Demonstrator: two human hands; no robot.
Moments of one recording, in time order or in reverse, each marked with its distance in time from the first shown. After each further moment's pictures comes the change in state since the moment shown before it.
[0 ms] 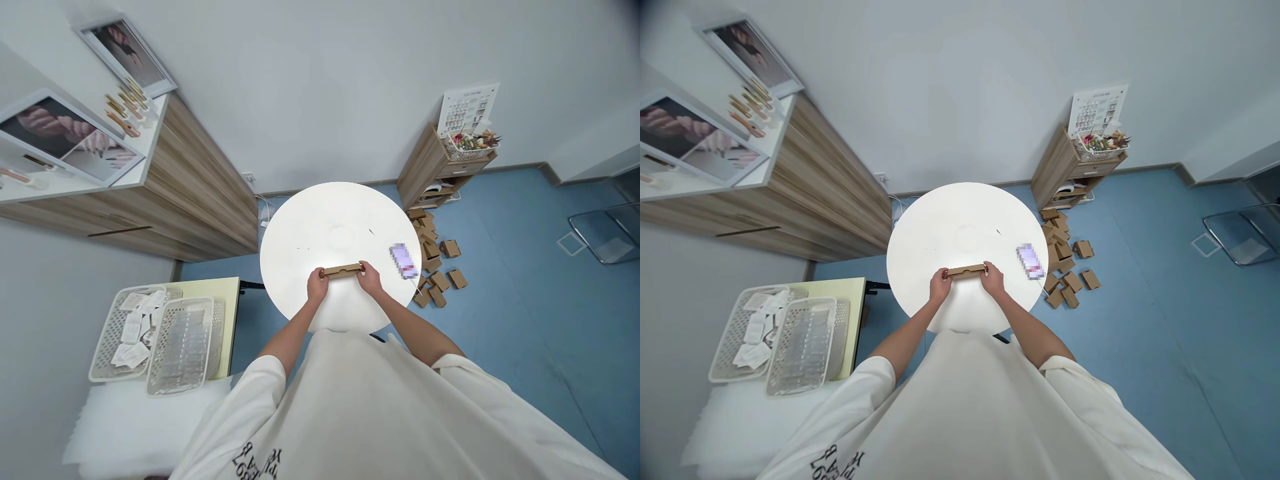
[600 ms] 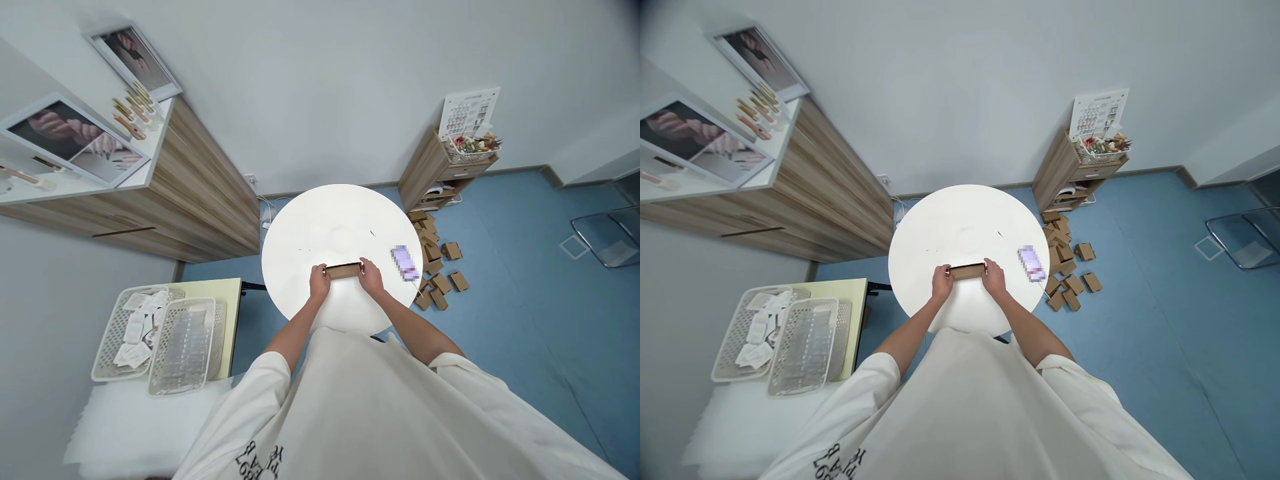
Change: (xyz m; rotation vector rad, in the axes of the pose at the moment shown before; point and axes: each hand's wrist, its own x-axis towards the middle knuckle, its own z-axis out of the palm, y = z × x) left_hand 0.008 0.013 0.002 0.057 0.045 0.144; right_hand 0.005 -0.006 -0.004 -0.182 0.025 -0.154
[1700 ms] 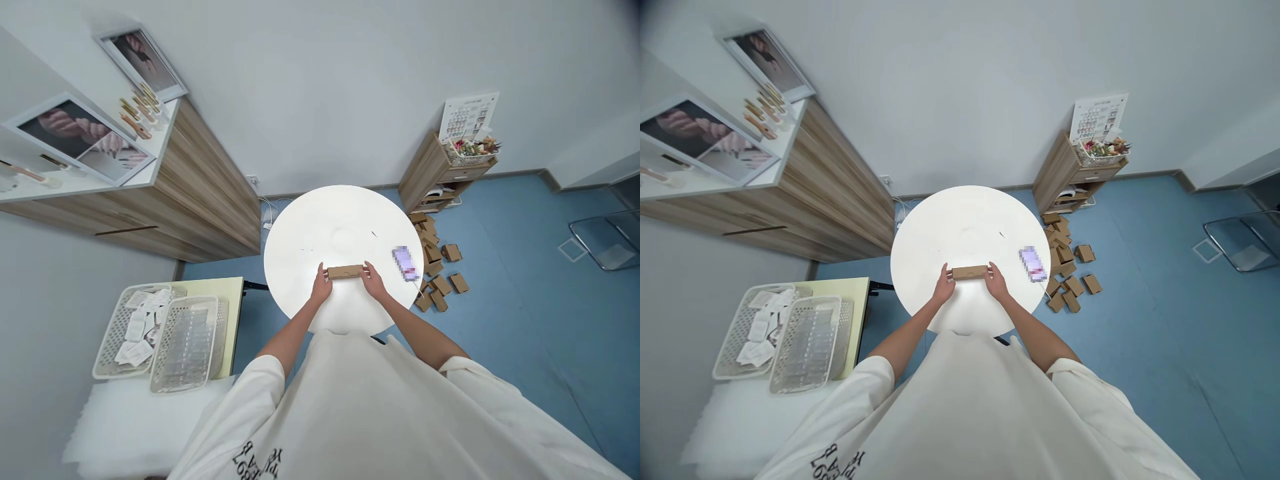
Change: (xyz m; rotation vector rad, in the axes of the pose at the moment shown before) left_hand -0.012 -0.010 -0.009 -0.287 -0.225 -0.171; right_hand -0.021 0.002 0.004 0.421 -0.040 0.187
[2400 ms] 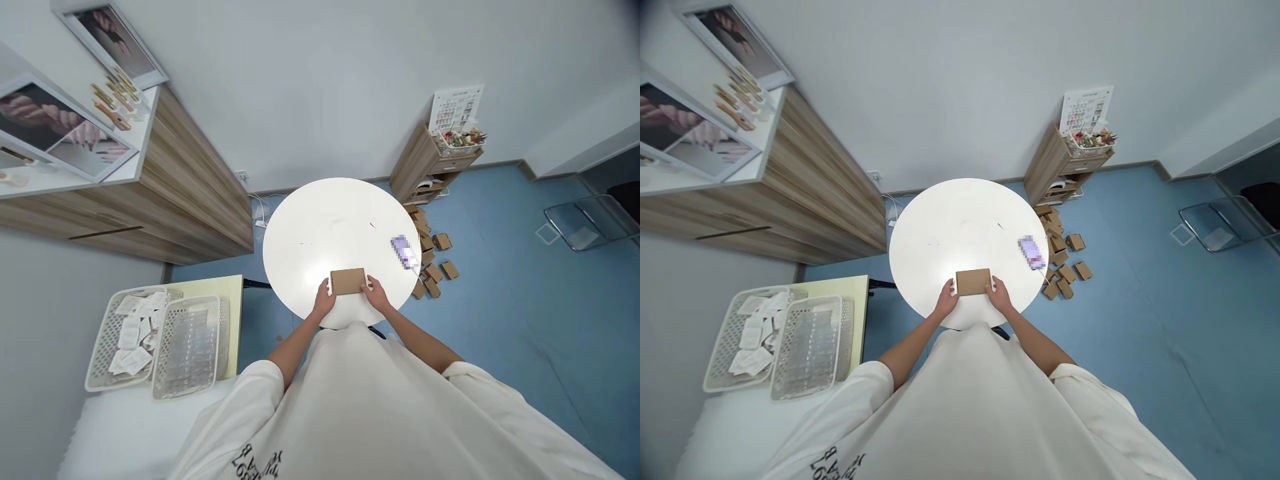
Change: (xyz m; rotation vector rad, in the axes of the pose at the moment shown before) left_hand -0.055 -0.055 -0.004 0.011 -0.109 -0.090; right_hand -0.067 0.040 0.032 -0.098 0.048 0.138
